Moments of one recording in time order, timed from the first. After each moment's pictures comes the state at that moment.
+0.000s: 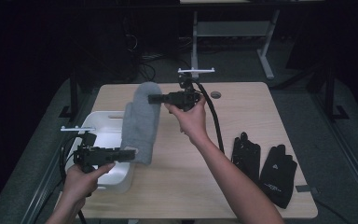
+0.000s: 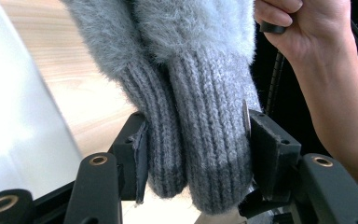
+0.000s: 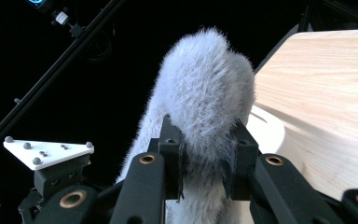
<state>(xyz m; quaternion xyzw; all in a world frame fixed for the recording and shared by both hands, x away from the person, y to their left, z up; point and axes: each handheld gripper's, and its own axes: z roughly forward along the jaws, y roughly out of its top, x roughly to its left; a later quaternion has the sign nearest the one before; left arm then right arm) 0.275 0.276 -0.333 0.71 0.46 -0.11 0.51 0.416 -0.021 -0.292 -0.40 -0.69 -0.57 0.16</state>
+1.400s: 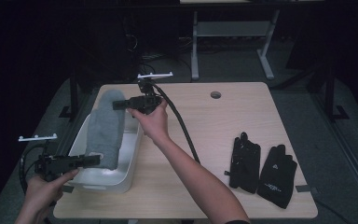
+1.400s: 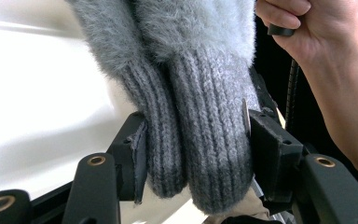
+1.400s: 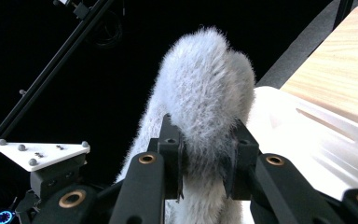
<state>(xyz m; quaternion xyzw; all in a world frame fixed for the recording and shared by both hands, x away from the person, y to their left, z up) 0.256 0.363 -0.343 0.69 0.52 -0.08 0.50 0.428 0.082 -0.312 -0.39 -0.71 -0.56 0.20</state>
